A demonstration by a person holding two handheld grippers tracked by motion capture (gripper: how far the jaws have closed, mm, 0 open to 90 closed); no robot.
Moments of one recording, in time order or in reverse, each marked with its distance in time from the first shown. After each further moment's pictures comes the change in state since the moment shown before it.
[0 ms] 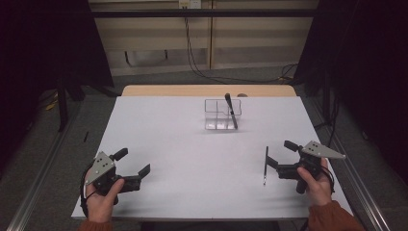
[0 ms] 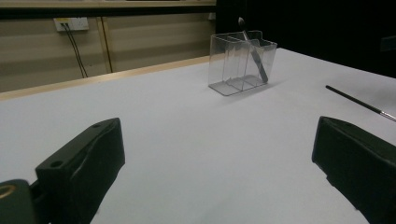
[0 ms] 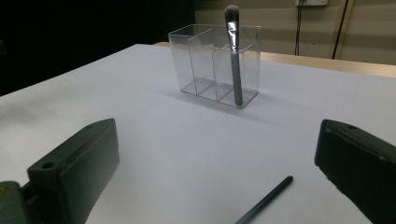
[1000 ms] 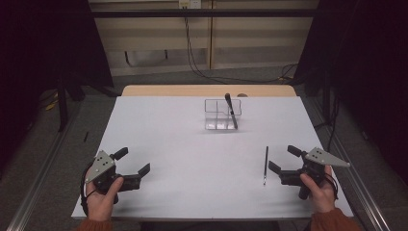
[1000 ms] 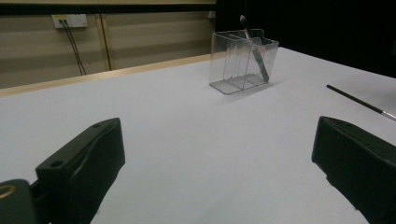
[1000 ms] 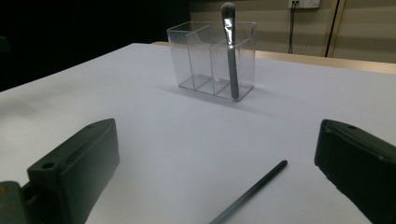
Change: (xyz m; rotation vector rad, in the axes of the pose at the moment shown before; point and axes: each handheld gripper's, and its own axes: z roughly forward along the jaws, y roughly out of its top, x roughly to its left) left arm 0.004 -0.001 0.003 0.009 -0.003 -0.007; right arm 0.004 -0.009 -0.011 -0.011 -0.023 0.000
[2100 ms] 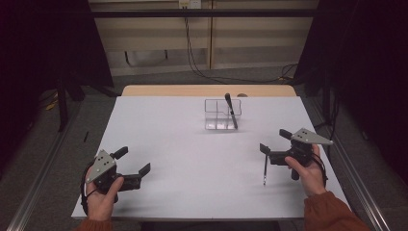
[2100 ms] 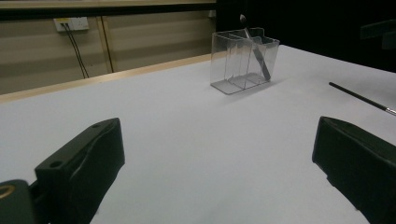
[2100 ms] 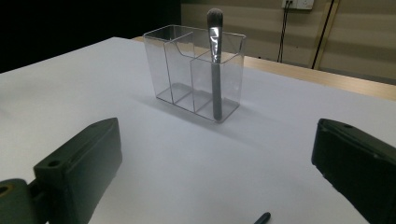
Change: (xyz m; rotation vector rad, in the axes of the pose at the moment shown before) left arm -0.001 0.003 0.000 0.002 0.003 0.023; right arm -0.013 0.028 0.048 0.045 -0.037 -0.067
